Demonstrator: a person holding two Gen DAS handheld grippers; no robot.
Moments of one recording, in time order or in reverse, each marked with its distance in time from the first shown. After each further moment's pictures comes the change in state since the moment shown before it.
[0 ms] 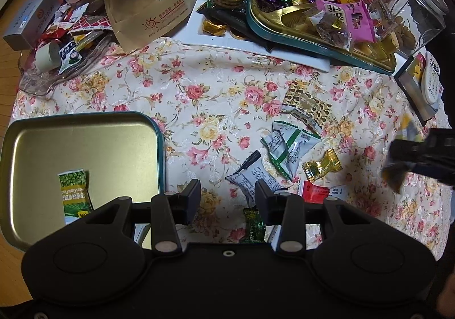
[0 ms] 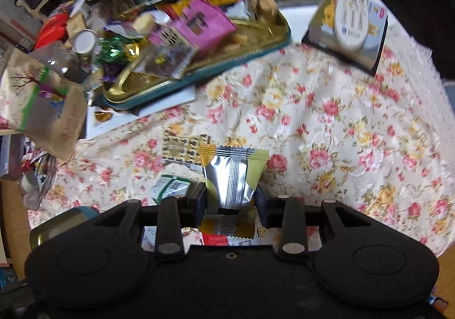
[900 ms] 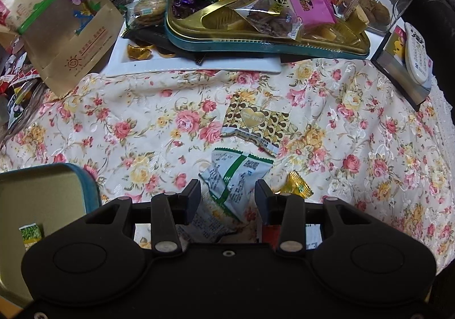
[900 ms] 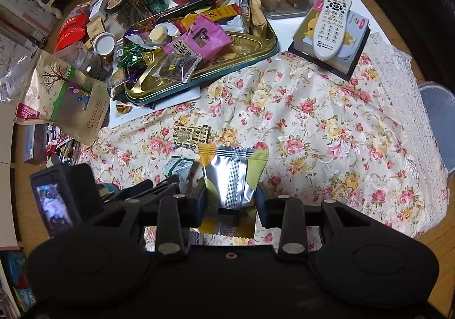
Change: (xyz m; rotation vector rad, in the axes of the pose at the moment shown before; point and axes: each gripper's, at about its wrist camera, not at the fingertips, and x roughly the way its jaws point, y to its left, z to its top) left arm 0.051 -0.073 0.013 0.161 -0.060 -0.001; right arm -0.074 -0.034 -0.006 -0.007 0.059 0.053
